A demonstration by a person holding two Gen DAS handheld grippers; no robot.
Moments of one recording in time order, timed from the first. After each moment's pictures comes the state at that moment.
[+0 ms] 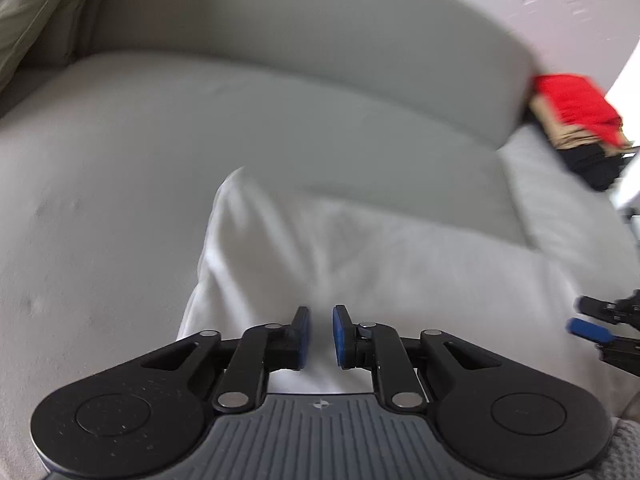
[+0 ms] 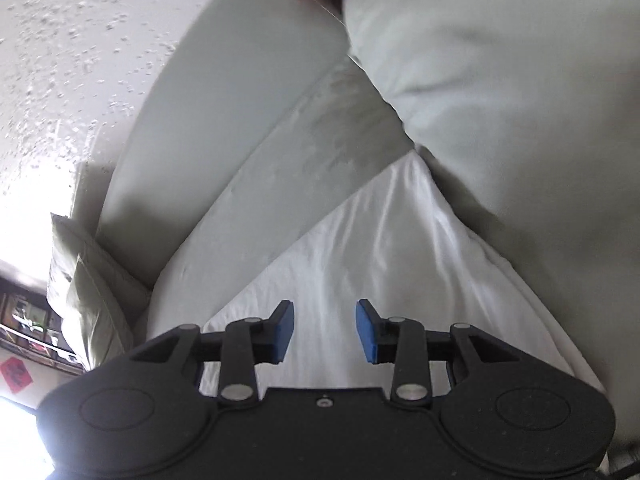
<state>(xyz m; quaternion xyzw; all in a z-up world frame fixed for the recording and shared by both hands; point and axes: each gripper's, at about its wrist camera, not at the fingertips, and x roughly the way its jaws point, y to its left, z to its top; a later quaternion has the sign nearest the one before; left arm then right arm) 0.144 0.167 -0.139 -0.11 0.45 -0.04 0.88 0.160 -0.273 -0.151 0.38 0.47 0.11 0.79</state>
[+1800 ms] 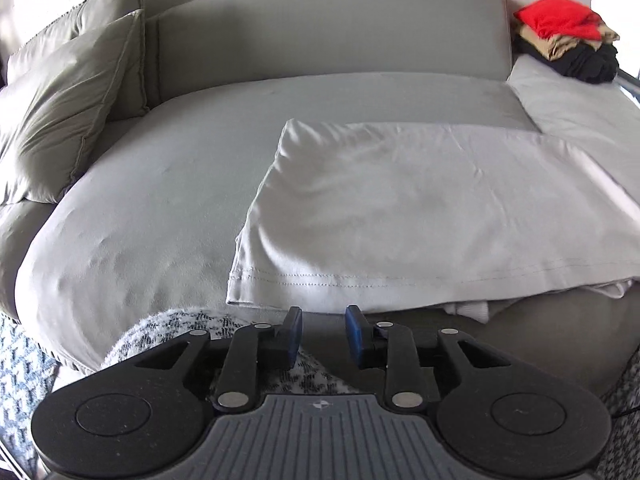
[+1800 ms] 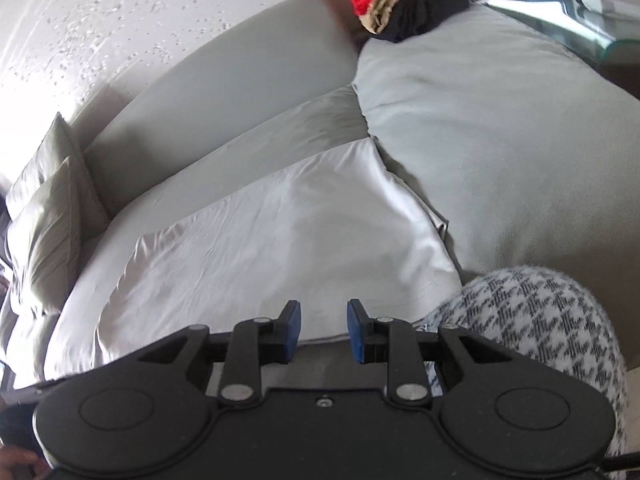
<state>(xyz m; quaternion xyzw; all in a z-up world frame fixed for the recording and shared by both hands) -0.035 0.120 -0.113 0.04 0.42 0.03 0.91 -0.024 -0.259 -0.093 0.18 0.40 0.11 0.89</state>
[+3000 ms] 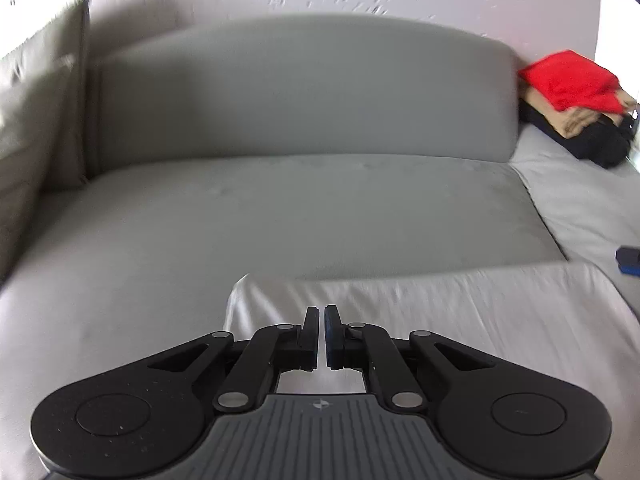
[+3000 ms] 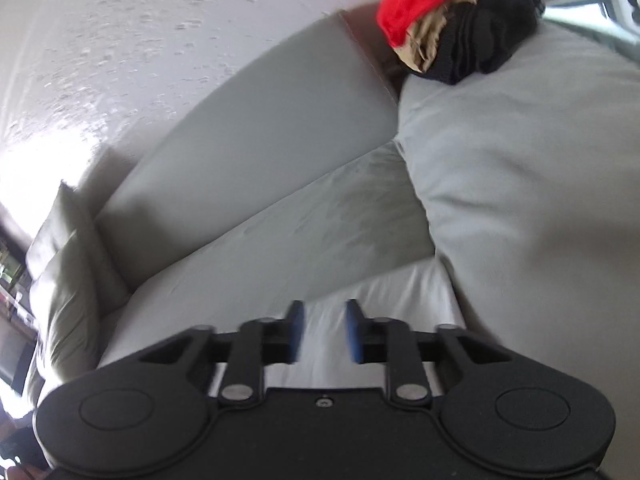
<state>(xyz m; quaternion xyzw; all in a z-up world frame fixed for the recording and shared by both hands) 0.159 0.133 -0.105 0.01 0.37 -0.03 0.93 0.172 -0.256 -0.110 0.26 0.36 0.12 0.89</state>
